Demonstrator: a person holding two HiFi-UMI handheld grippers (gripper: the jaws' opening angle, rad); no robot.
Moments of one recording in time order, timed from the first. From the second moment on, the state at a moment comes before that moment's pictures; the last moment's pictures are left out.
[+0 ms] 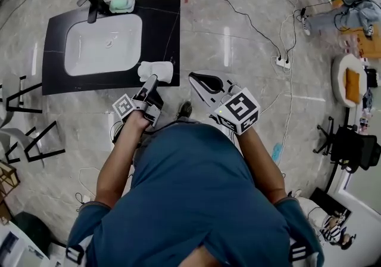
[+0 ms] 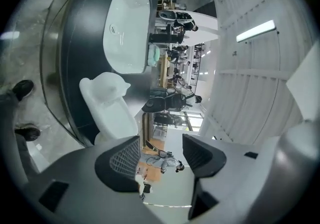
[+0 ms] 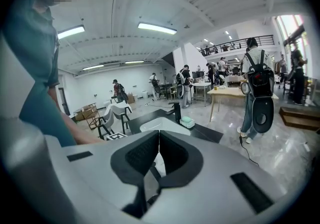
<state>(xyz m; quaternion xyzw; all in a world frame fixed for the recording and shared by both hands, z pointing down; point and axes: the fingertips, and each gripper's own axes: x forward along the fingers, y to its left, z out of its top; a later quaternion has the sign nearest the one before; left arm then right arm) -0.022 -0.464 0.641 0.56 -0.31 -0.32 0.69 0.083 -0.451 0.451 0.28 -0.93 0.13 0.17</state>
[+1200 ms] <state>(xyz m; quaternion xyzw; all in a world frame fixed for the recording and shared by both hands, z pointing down) -0.033 -0.466 0.729 0.49 -0.35 -0.35 0.72 0.073 -0.431 0.479 0.25 -0.93 0.15 0.21</state>
